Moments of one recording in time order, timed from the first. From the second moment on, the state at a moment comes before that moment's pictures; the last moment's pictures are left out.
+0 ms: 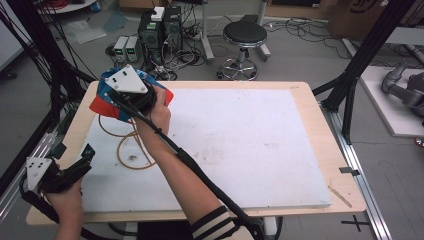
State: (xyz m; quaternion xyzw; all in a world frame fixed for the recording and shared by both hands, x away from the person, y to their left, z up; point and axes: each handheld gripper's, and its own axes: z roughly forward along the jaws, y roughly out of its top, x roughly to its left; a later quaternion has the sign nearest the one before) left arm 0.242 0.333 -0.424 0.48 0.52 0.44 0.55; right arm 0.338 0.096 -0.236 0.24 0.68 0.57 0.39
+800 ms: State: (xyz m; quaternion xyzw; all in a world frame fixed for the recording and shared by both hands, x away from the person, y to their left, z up) left arm 0.242 0.333 -0.424 0.49 0.52 0.44 0.55; right arm 0.342 0.100 -0.246 0.23 0.71 0.55 0.37
